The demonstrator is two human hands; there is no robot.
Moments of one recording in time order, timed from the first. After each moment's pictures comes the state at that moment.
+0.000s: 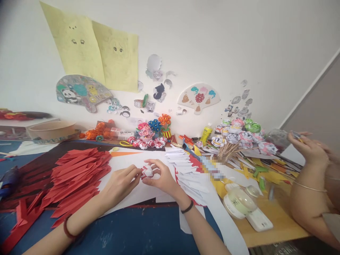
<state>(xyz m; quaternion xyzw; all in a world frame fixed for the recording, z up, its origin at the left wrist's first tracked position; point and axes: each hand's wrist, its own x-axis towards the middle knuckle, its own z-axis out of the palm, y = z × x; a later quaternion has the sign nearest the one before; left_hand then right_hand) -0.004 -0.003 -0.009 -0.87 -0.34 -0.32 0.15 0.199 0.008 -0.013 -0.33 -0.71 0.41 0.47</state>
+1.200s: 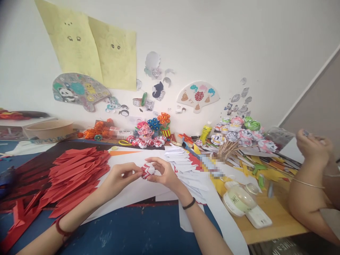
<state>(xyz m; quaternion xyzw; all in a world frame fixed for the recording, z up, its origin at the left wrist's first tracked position) -0.005 -0.007 0.020 -0.79 -0.37 -0.38 -0.30 0.210 0.013 -0.010 -0.24 -0.69 0.50 0.47</state>
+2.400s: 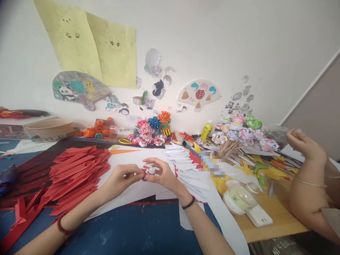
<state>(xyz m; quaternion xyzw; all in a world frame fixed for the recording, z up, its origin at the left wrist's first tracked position) -0.002 -0.009 0.018 -0.81 -0.35 -0.36 -0.30 0.205 0.006 -0.008 -0.31 -0.68 0.50 0.44</state>
